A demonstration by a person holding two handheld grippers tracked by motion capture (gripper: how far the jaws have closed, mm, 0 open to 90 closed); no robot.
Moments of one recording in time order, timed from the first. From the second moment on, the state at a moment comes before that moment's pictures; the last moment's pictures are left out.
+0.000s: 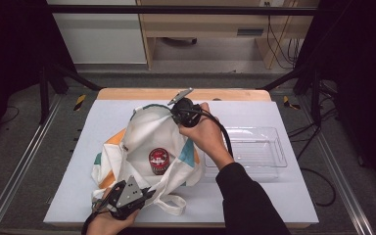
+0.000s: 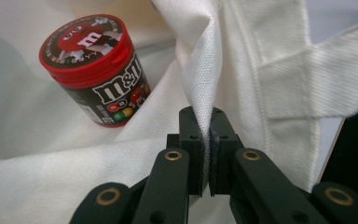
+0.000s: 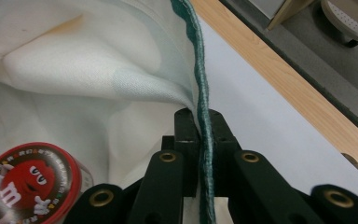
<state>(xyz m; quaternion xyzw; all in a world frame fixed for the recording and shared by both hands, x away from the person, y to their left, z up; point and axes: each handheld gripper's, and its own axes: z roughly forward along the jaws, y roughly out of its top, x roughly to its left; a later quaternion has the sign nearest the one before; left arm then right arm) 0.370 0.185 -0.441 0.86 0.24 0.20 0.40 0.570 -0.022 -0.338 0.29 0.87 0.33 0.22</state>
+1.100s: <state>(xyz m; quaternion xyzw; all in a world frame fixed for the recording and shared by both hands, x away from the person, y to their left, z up) 0.361 0.187 -0.453 0.86 0.24 0.19 0.40 0.578 -0.047 -0.372 0.34 0.87 0.29 0.20</state>
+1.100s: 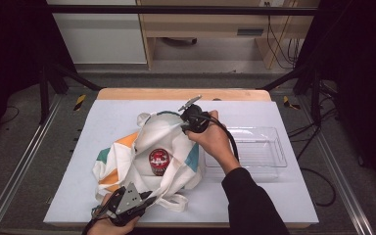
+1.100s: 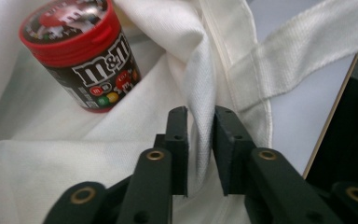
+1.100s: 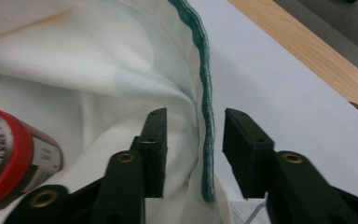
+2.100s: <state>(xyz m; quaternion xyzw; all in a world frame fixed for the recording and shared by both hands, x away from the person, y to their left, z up) 0.364 0.196 -0.446 0.83 0.26 0.22 0.44 0.477 -0.067 -0.347 0.32 0.85 0.38 0.19</state>
